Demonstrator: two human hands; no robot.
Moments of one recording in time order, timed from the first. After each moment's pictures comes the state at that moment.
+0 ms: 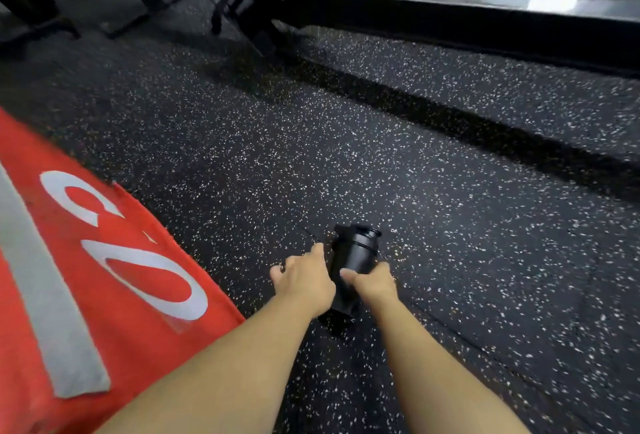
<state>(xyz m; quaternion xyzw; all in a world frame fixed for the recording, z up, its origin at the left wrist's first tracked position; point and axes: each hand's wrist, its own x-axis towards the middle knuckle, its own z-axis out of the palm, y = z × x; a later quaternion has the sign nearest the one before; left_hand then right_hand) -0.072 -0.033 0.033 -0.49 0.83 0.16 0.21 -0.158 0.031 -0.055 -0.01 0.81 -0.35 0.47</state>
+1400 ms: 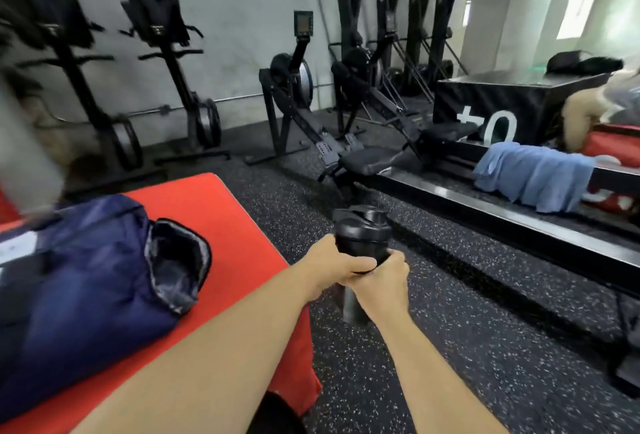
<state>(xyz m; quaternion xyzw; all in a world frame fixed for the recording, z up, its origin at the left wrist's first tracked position) 0.072 0.099 0.377 -0.41 0.70 0.55 -0.20 -0.014 0.161 0.327 -0.30 0.77 -0.52 0.19</state>
